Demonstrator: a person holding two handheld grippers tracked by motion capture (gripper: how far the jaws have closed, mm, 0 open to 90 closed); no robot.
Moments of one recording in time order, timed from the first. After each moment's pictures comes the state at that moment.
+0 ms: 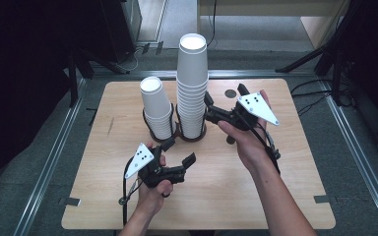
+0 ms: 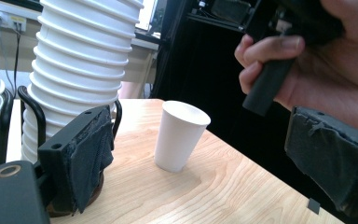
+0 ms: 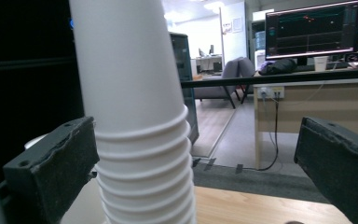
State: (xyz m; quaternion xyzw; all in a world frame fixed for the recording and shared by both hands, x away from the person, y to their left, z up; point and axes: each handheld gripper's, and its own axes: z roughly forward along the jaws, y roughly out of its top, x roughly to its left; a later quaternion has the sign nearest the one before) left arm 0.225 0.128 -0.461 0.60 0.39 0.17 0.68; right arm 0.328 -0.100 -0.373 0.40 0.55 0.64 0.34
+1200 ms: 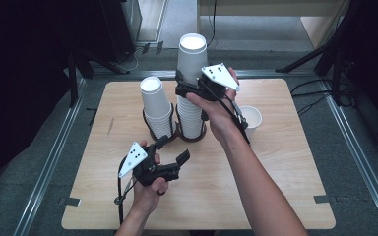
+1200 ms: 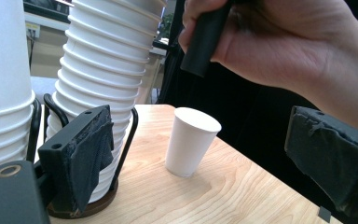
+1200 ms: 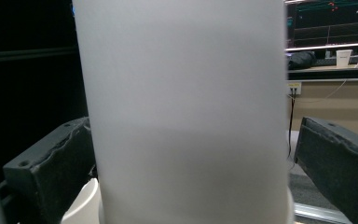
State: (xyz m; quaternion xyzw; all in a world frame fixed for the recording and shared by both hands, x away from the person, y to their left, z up) left arm 0.227 0.141 -0.459 0.59 0.40 0.19 0.68; right arm 0.386 -0.029 -0.350 0.40 0.58 0.63 0.33
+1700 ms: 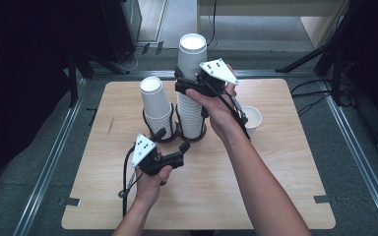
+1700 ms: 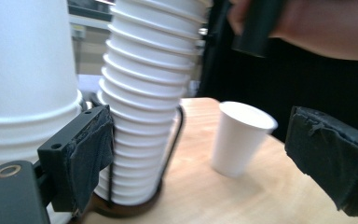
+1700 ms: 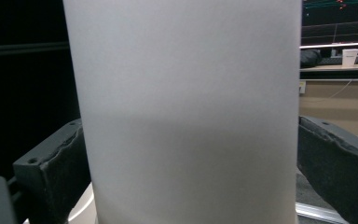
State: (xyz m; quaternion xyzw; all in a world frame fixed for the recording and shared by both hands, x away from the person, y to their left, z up) left arm 0.260 0.129 -0.462 0.60 0.44 0.27 0.62; right arm 0.392 -0.028 -0.344 0.40 0.59 0.62 0.33
